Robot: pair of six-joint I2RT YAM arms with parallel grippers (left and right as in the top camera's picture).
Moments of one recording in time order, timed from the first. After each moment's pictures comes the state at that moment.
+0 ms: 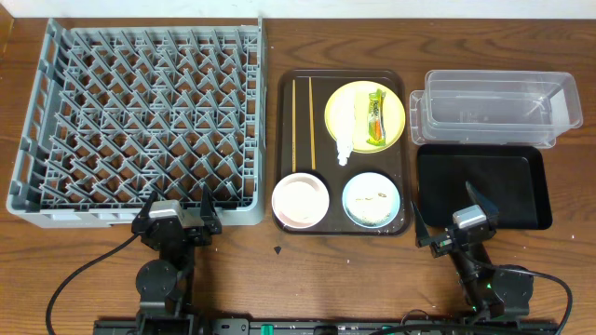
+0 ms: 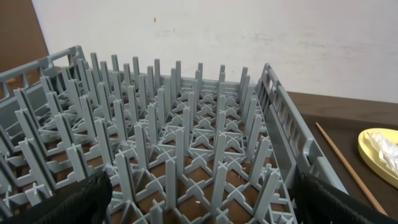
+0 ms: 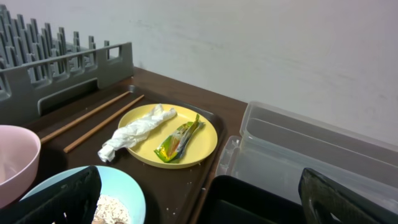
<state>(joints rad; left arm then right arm) -0.03 0.01 0.02 -0.11 -0.11 -0.09 0.03 0.01 0.01 -0.04 -0.29 -0.17</state>
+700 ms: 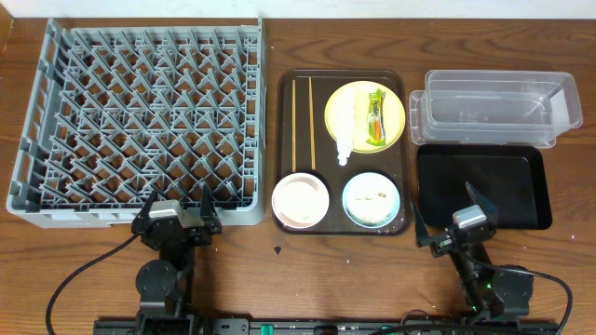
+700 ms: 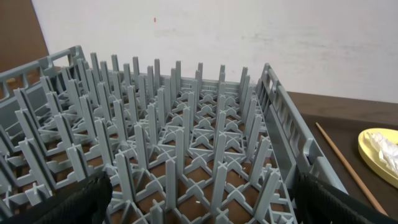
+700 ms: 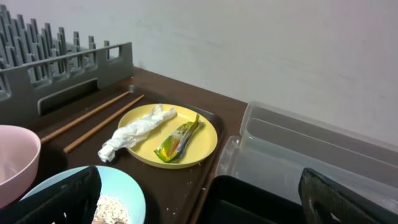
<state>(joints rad) -0.03 0.01 0.02 -0.11 -0.11 -0.09 0.03 0.01 0.01 -0.04 -0.29 -0.17</state>
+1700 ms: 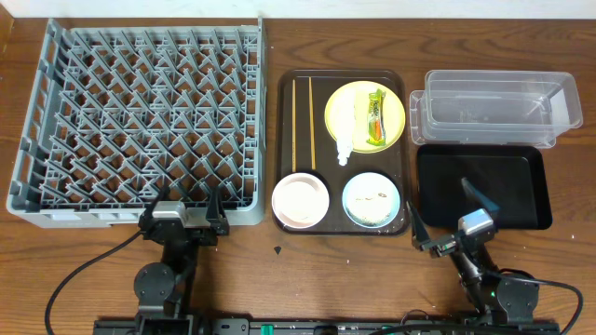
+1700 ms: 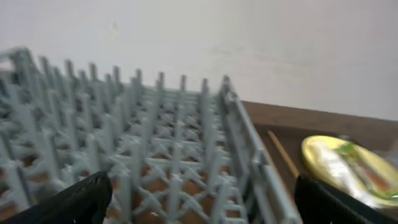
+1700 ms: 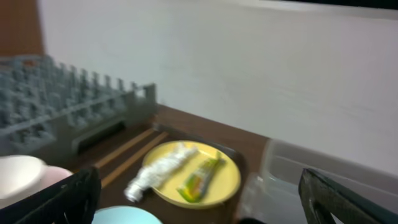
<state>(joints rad) -0.03 0.01 0.03 -0.05 0.03 -0.16 0.03 0.01 0.01 0.10 -0.40 -0.06</state>
